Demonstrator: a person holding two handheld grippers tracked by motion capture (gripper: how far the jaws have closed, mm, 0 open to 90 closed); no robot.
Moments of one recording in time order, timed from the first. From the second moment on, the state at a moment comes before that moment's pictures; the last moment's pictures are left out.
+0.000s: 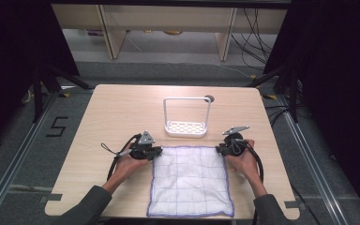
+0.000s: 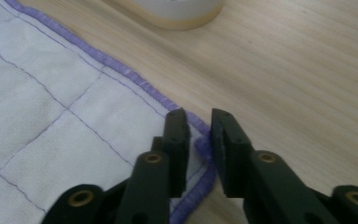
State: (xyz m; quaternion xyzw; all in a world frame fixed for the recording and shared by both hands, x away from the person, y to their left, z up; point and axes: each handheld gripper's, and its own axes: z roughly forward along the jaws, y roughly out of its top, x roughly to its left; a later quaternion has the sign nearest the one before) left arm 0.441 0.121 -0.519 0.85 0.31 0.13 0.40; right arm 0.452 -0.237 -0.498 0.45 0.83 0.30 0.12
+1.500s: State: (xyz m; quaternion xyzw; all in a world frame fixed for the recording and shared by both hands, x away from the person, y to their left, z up) left arm 0.347 0.152 -0.461 0.81 0.23 0.18 0.50; right arm 0.358 -0.251 -0.429 0.34 0.82 0.43 0.16
